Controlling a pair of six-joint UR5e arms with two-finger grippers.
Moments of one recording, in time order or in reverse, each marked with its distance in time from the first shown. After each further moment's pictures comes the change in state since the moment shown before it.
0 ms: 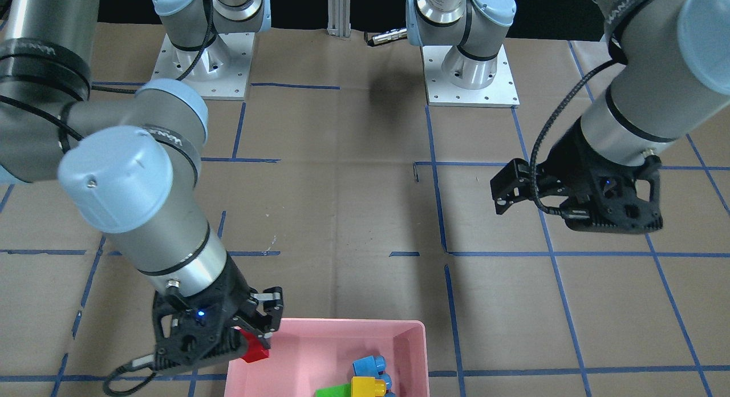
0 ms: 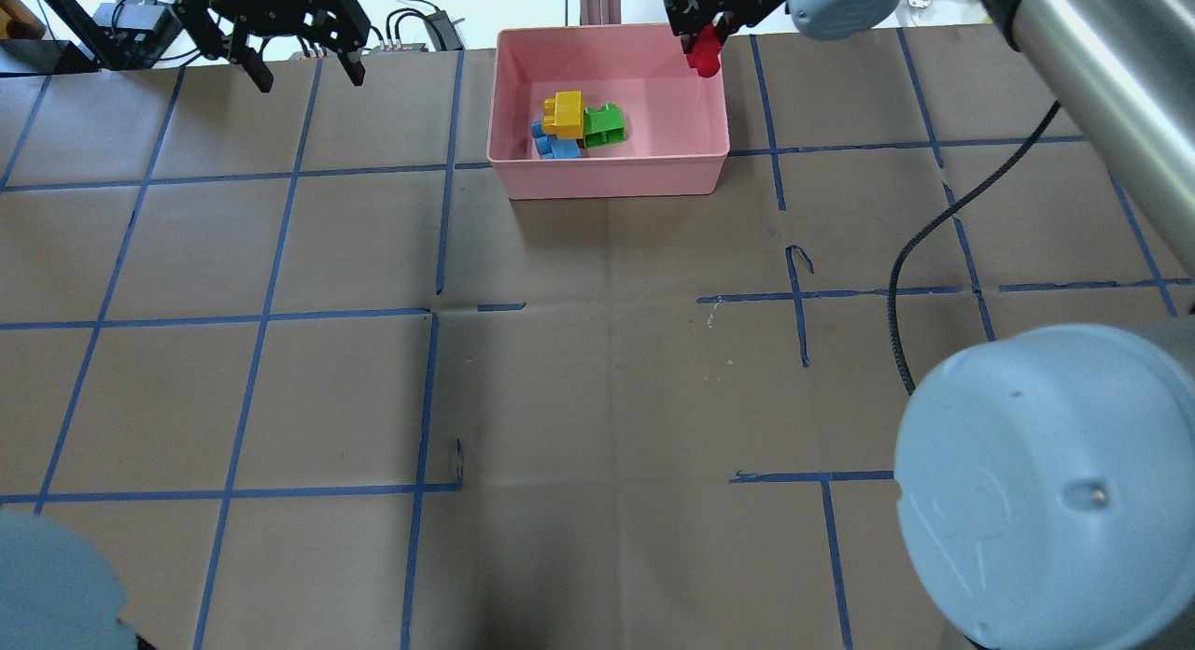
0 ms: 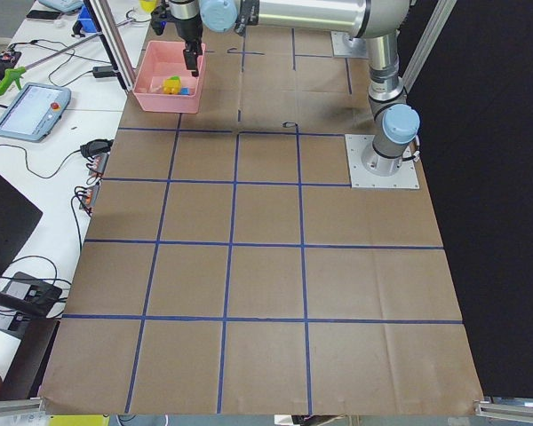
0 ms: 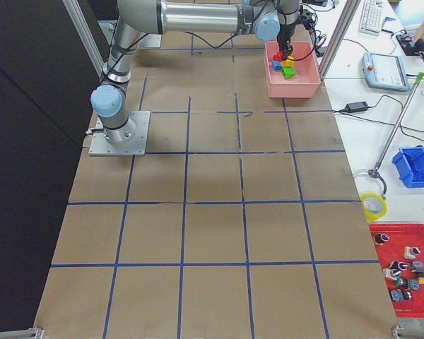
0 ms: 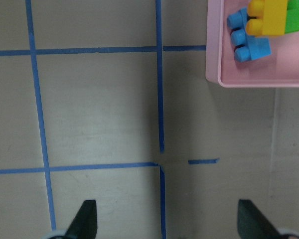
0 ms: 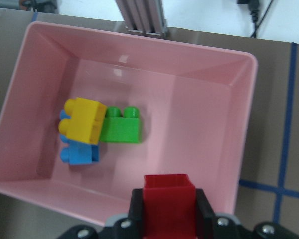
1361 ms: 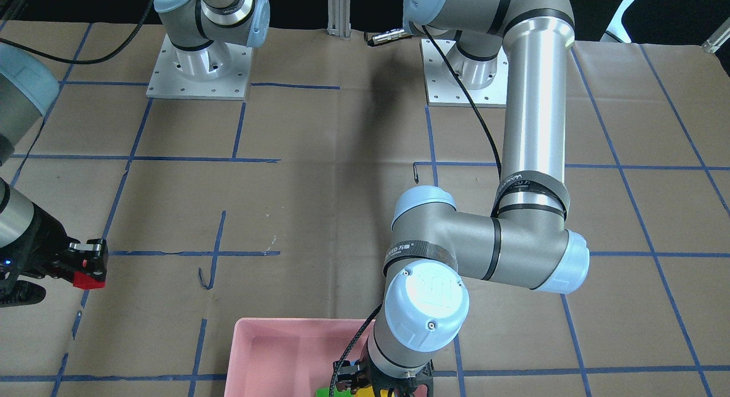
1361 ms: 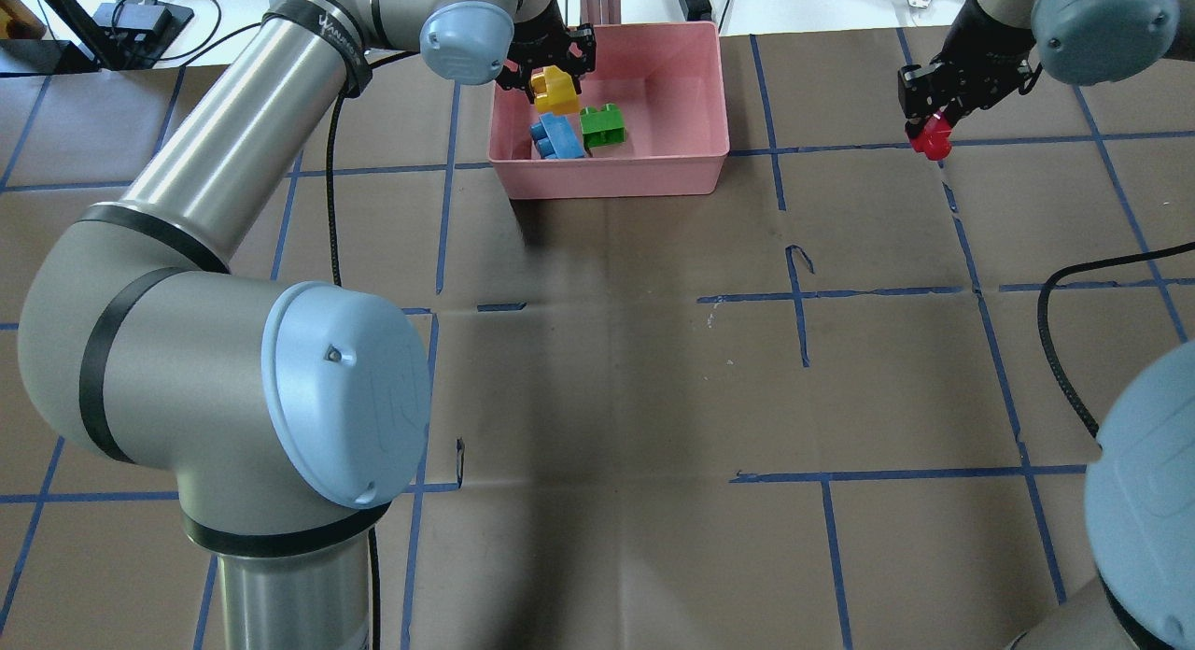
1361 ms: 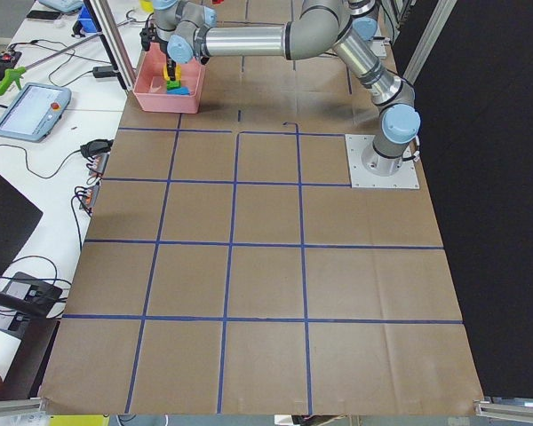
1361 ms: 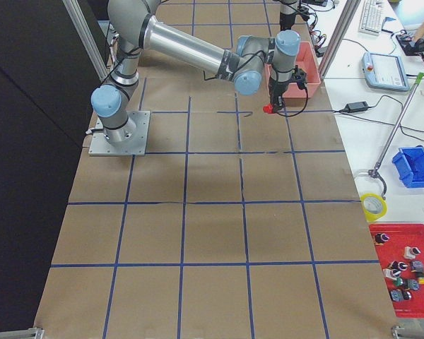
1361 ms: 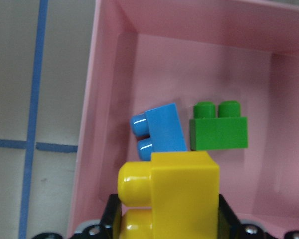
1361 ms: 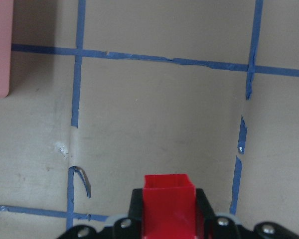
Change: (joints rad) left arm -0.254 -0.619 0.369 0.495 -0.018 -0.402; right arm -0.350 -0.236 0.297 0.270 -0.130 -0.278
